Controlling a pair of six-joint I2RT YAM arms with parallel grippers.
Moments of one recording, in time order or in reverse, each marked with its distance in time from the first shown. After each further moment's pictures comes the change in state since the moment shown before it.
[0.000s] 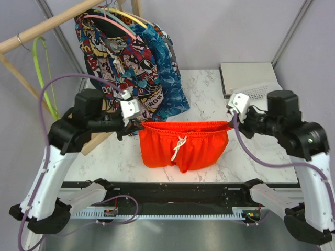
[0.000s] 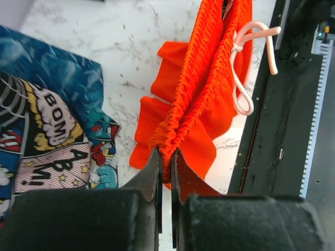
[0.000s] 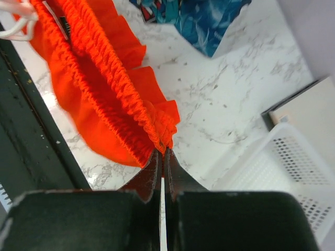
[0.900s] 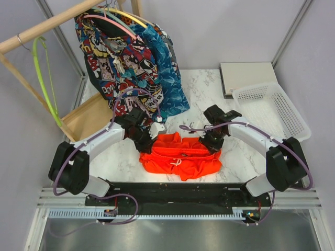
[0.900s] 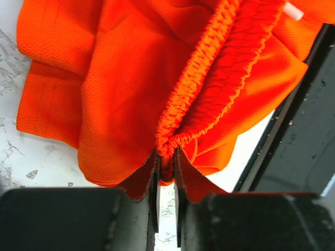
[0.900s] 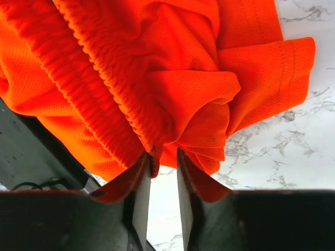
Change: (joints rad) left arm -0.013 0.423 -0.594 0.306 -0.143 0.057; right arm 0.182 0.489 -0.603 0.331 0.199 0.035
